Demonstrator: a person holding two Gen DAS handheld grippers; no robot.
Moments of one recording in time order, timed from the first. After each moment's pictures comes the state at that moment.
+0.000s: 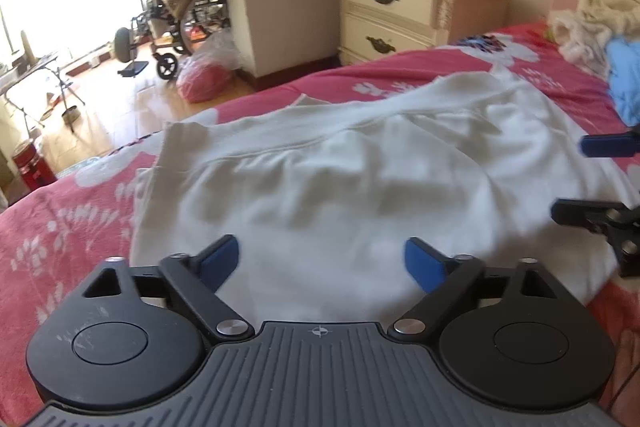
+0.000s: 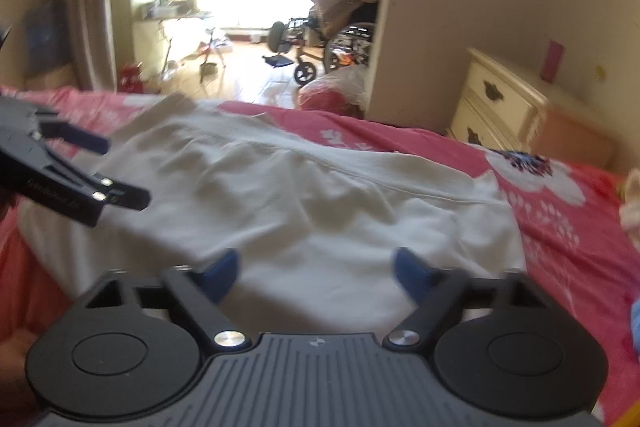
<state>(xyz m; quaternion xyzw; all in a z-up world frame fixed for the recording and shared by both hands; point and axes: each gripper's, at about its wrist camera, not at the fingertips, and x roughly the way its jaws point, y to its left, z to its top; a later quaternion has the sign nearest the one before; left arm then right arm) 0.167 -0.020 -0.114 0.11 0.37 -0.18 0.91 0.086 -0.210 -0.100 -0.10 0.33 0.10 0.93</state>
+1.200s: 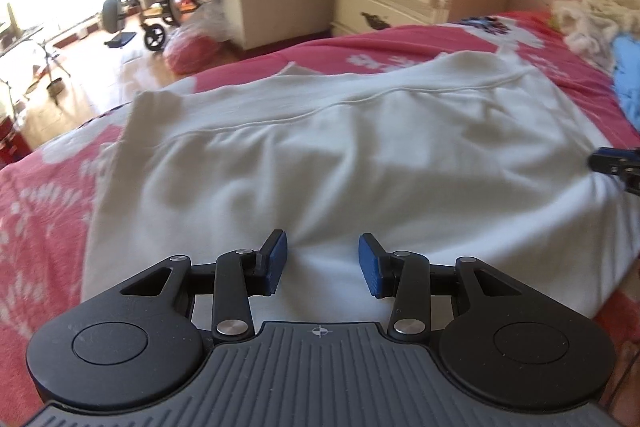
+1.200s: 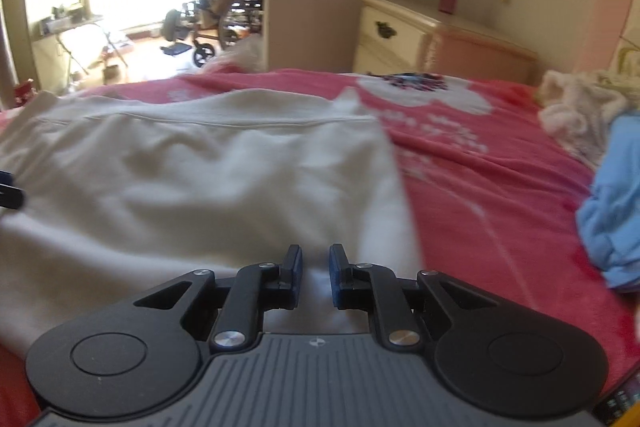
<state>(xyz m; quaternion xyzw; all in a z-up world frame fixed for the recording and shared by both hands) 0.189 -0.025 -0.134 0.08 0.41 -0.17 0.89 0.101 -0.314 -0.139 -0.03 0.36 -0.05 0.93</state>
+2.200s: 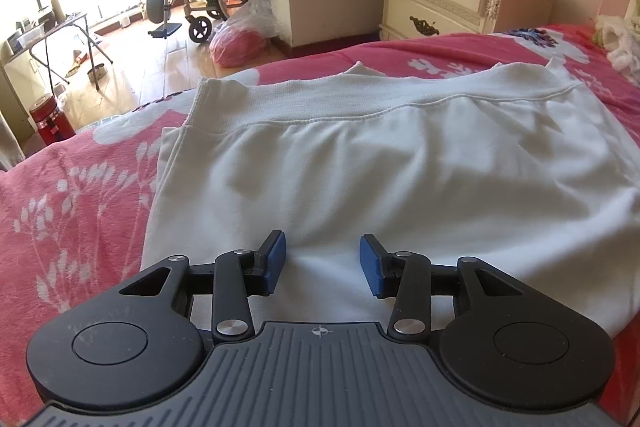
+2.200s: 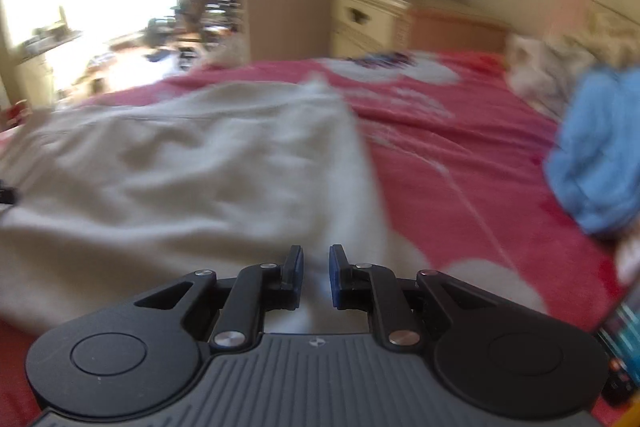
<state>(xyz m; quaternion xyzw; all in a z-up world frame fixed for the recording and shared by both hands) 0.191 -0.001 -0.130 0.08 0.41 -0.11 0.90 0.074 -0.345 -0.137 0.04 0.38 -0.09 0.92</state>
